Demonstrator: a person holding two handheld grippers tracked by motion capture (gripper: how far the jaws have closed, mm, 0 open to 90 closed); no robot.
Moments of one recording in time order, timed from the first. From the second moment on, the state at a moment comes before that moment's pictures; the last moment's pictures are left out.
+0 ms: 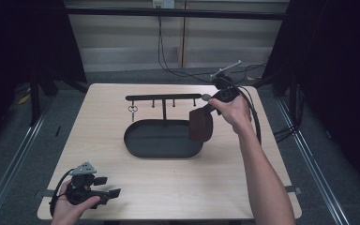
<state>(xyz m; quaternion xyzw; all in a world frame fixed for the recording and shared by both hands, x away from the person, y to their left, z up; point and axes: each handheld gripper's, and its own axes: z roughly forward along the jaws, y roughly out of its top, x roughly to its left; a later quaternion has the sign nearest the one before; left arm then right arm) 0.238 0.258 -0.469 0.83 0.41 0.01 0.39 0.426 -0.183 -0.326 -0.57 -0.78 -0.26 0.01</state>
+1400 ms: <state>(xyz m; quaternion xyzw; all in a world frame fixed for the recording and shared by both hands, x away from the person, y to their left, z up) 0.240 0.259 -0.468 0.82 0.41 0.01 0.39 0.439 -0.167 -0.419 -0.61 -0.72 -0.34 0.05</state>
